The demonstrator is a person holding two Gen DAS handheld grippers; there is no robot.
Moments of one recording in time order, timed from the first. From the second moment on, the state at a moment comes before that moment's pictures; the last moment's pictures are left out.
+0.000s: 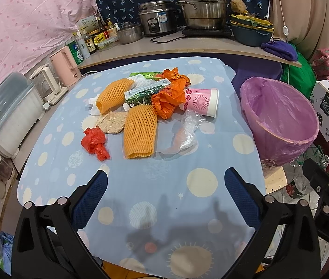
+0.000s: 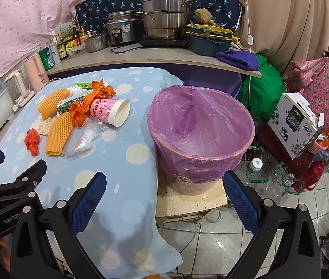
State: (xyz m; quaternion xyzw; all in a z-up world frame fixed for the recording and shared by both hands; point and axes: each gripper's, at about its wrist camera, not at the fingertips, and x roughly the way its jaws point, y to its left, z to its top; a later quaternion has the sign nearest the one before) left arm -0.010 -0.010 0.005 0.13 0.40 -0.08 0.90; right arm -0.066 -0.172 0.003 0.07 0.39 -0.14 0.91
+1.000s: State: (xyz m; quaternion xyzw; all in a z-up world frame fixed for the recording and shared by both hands) left arm 0.031 0.021 -0.006 0.07 0.42 -0.07 0.90; right arm -0.044 -0.168 -0.010 0.08 0.41 -0.13 0.90
